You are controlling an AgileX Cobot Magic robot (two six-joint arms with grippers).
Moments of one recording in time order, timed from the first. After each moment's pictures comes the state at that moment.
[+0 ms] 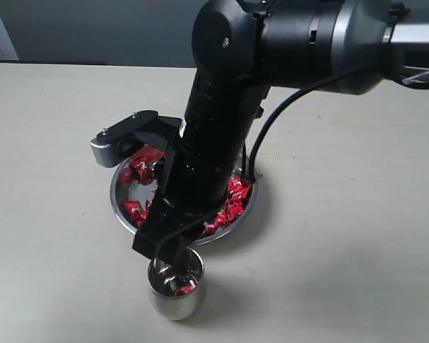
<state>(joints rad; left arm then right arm) -0.06 0.00 0.00 0.00 0.23 0.01 0.84 1.85 -1.42 0.43 1.17 -0.45</state>
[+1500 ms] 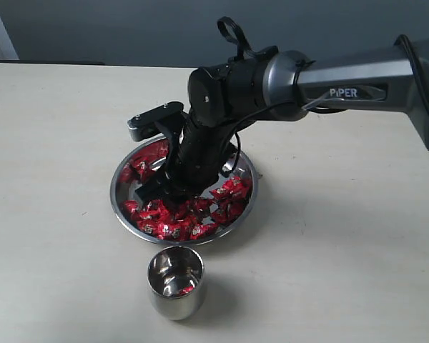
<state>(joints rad) -0.06 0.00 0.00 0.00 0.23 0.01 0.76 2.12 -1.48 0.24 0.75 -0.15</state>
